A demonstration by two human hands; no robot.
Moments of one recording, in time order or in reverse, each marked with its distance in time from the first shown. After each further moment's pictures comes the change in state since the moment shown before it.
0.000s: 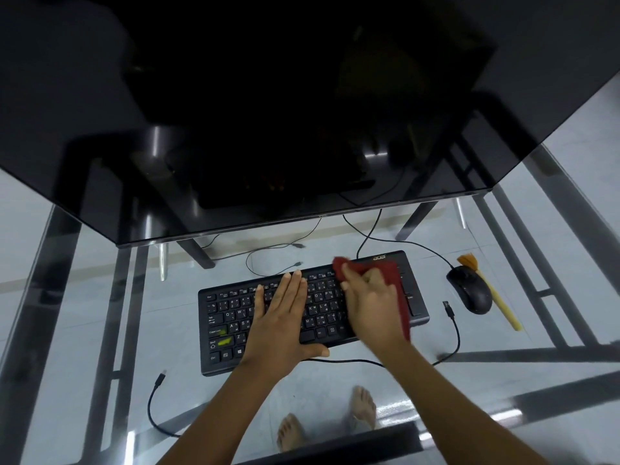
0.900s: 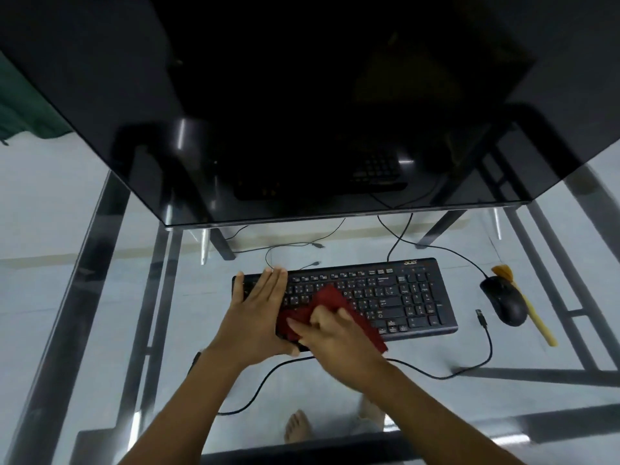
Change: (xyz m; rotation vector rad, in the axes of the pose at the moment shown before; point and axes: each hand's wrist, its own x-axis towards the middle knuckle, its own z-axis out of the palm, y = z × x) left_hand -0.034 -0.078 -0.033 0.000 -0.045 -0.036; right_hand -0.044 -0.081 0.027 -0.014 -0.269 -0.538
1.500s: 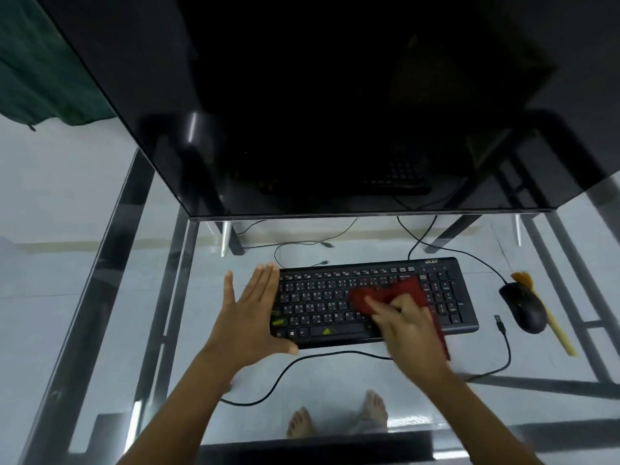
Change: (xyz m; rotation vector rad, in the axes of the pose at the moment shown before) left_hand -0.025 -0.032 0.005 0.014 0.054 -0.080; right_hand -0.030 0.041 -0.026 0.021 0.159 0.365
